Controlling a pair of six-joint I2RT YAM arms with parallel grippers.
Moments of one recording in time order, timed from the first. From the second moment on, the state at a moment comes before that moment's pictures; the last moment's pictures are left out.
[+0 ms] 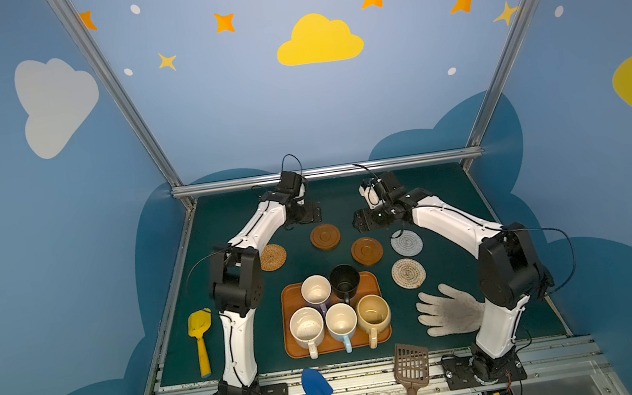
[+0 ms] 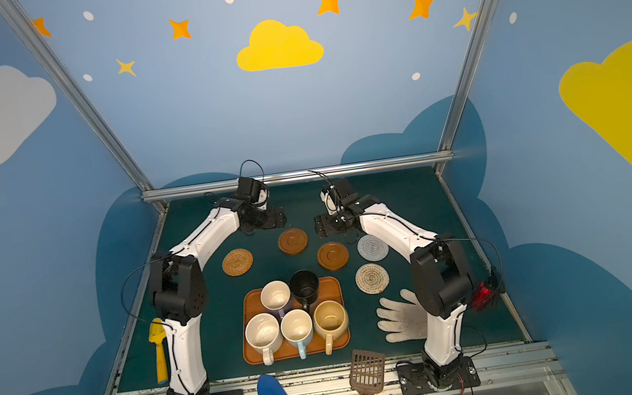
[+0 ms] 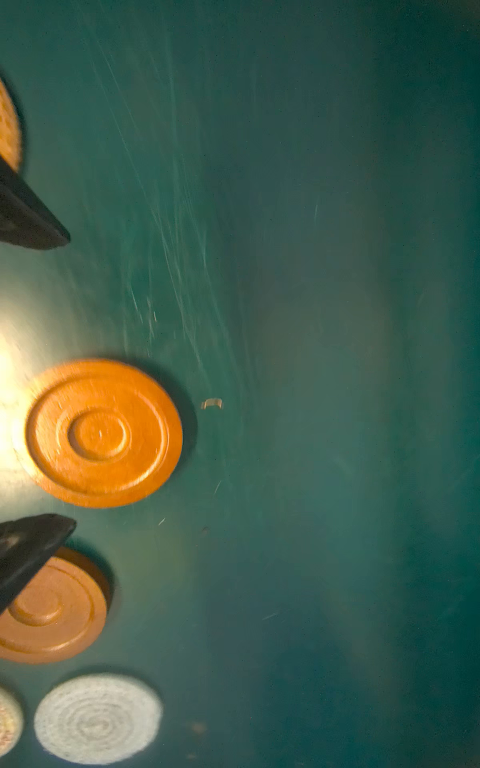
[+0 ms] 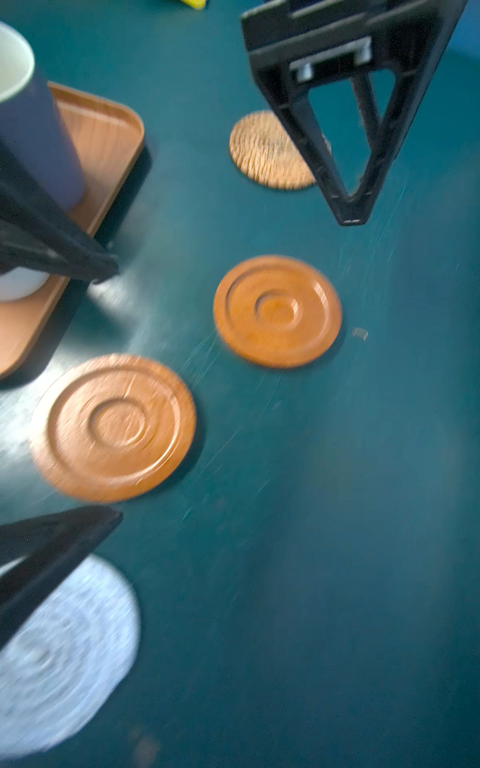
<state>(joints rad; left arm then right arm) -0.36 2.20 1.89 -0.72 0.10 -0.26 0.49 1.82 1.46 -0.62 -0.13 0.23</state>
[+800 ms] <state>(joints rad) -0.41 2.34 1.92 -0.85 -0.05 -0.16 0.46 1.79 1.29 -0.71 -0.10 0.27</state>
